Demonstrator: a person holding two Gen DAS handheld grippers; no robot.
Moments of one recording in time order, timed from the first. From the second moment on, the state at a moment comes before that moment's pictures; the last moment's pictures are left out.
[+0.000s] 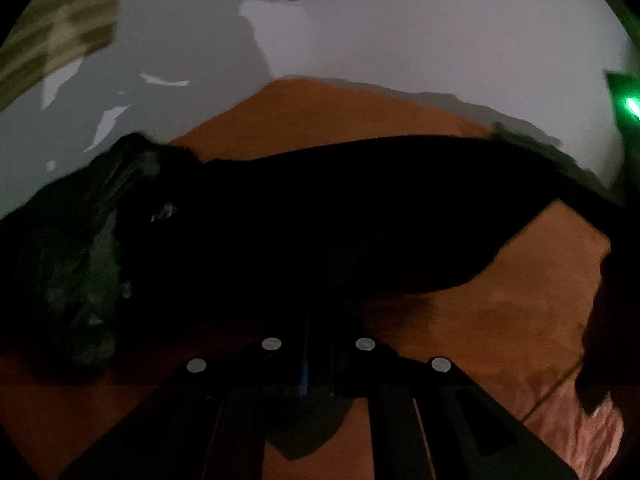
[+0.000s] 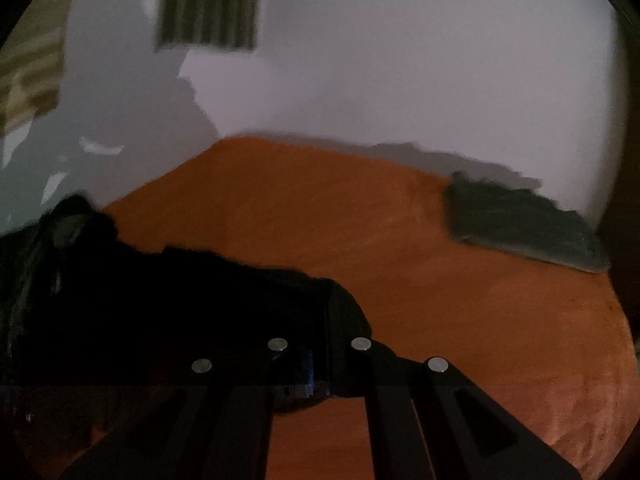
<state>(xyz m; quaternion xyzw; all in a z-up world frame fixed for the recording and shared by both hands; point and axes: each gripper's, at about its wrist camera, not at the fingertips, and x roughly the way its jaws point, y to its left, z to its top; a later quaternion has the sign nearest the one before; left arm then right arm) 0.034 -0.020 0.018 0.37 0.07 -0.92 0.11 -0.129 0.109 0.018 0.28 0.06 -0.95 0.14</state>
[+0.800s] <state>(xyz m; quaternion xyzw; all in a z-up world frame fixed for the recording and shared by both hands) 0.169 0.186 -0.022 0.42 -0.03 -0.84 -0.35 0.008 0.461 -0.029 0.41 0.07 -0.91 -0.06</state>
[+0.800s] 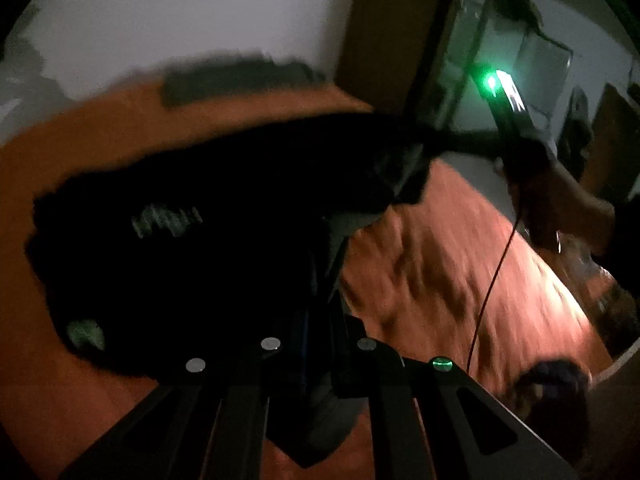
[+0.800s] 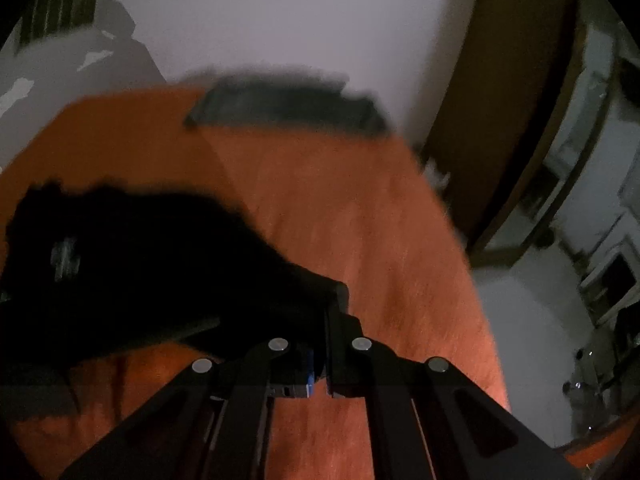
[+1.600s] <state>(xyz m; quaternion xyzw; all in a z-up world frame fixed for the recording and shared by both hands) 0.114 0.055 -0.059 0.50 0.12 -0.83 -0.19 -0.003 0.336 -0.026 0.41 0.02 -0.90 0.17</state>
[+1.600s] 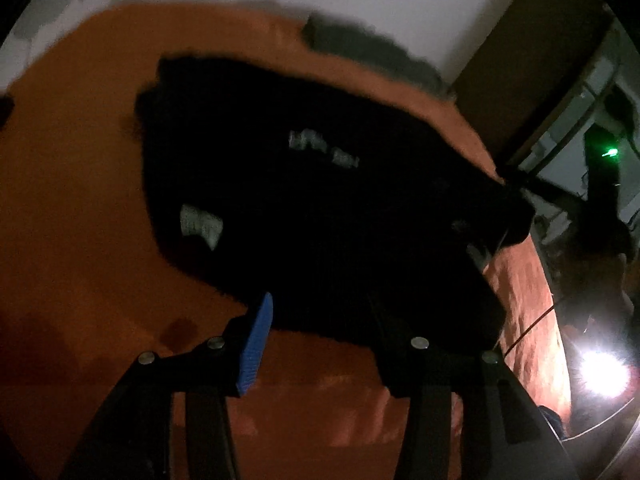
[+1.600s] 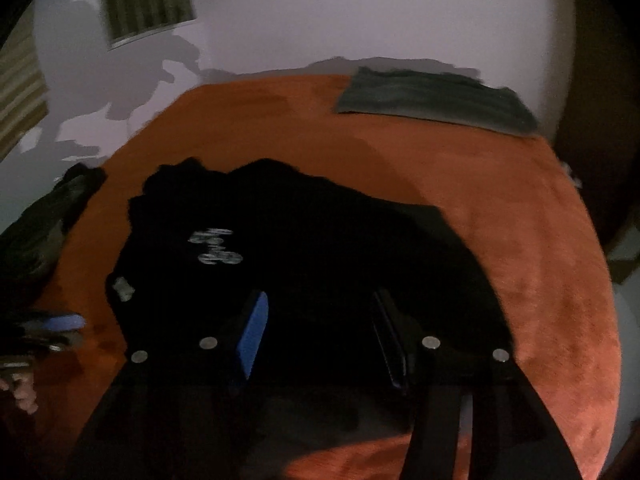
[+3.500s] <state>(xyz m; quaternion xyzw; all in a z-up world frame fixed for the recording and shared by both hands) 0.122 0.069 -0.088 0.56 0.30 -0.74 -0.22 0.159 0.193 -0.091 0.49 0.13 -0.71 0.49</state>
